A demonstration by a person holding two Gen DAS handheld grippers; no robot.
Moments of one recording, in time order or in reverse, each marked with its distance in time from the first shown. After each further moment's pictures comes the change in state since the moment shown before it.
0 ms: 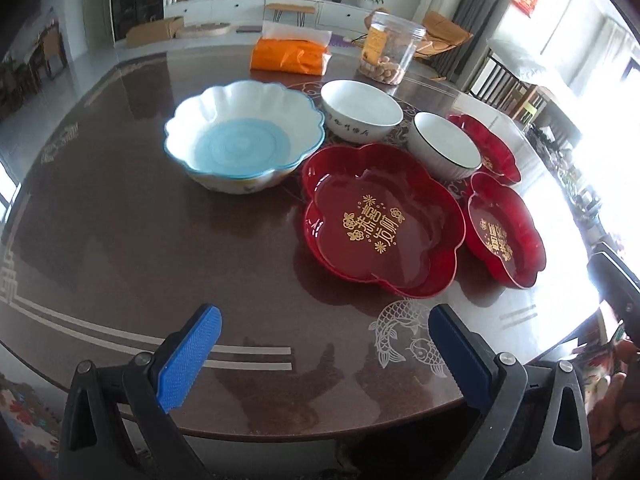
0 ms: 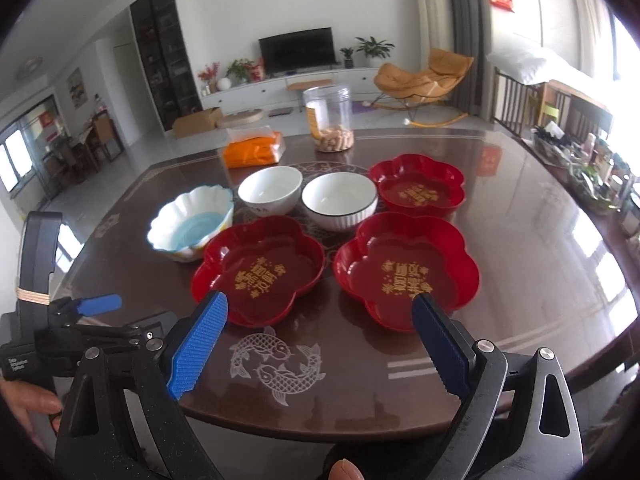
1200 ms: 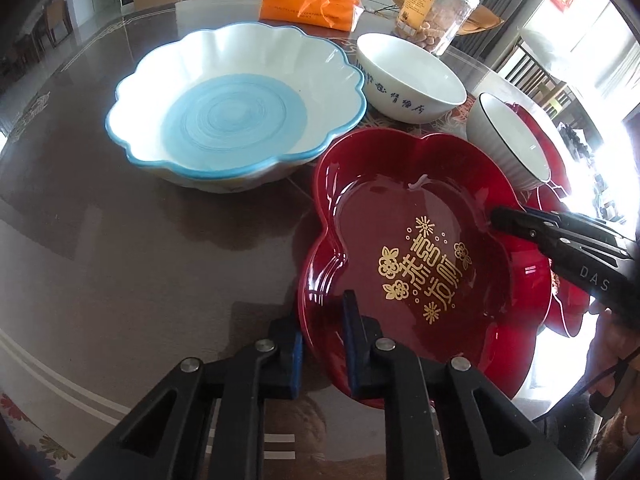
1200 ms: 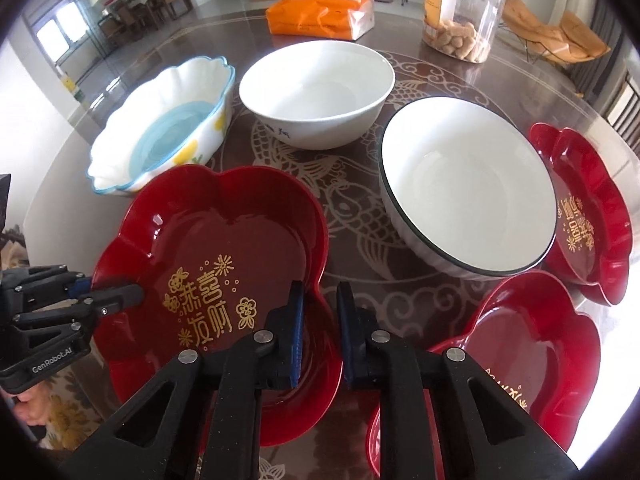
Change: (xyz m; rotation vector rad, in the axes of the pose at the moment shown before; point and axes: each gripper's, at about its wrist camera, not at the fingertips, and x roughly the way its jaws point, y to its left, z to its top) left arm 0.092 0.011 0.038 -0.057 0.110 0.033; right arm 0.204 0.007 0.040 -0.245 0.420 0.152
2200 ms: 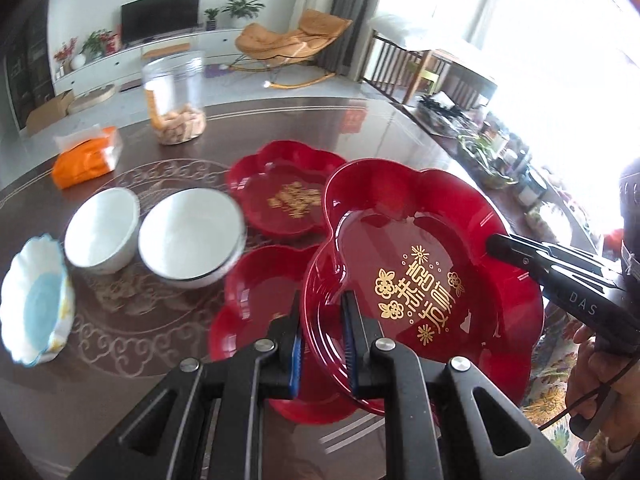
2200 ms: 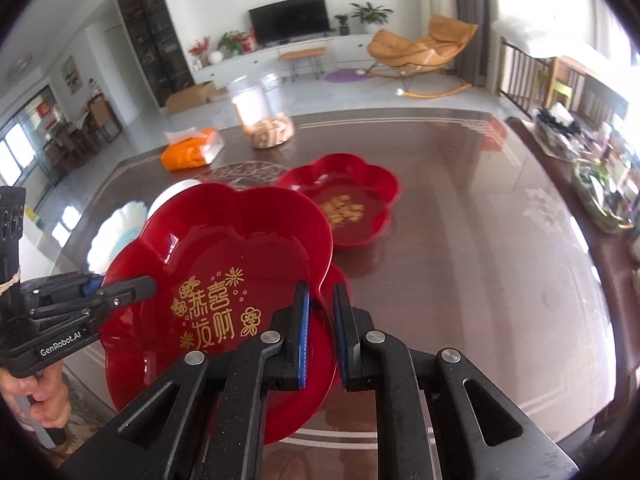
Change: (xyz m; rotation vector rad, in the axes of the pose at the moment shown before) left arm -0.054 -0.296 0.013 0.431 -0.155 -0.203; right arm -0.196 -0.172 -0.120 0.377 -0.314 -0.189
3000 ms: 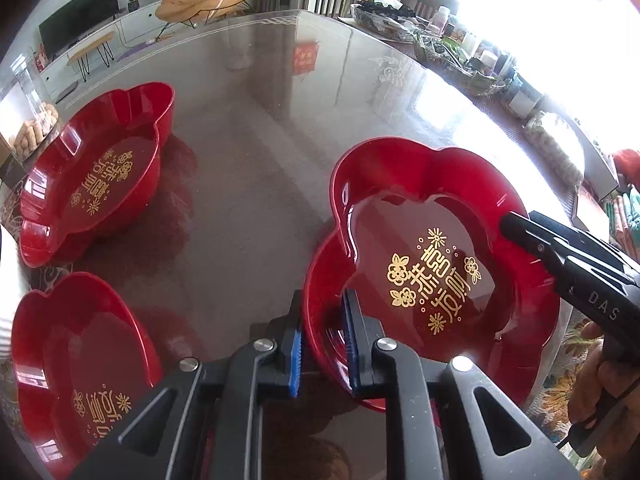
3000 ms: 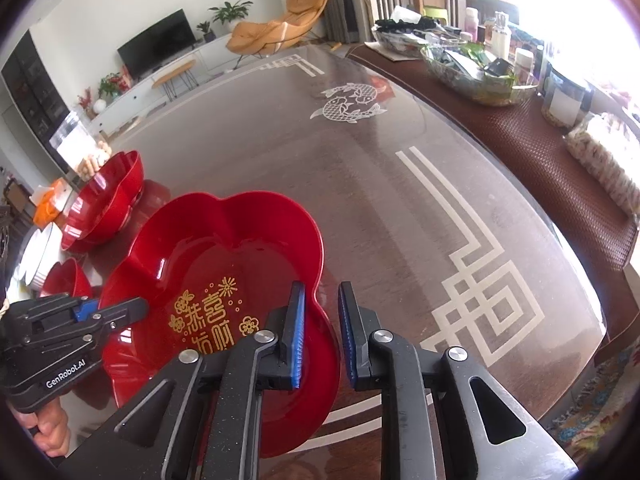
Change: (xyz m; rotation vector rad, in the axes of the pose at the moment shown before) left arm 0.184 -0.116 0.007 0.161 0.220 -0.026; right arm 0.047 -0.185 -0.070 0.291 0.005 -0.218
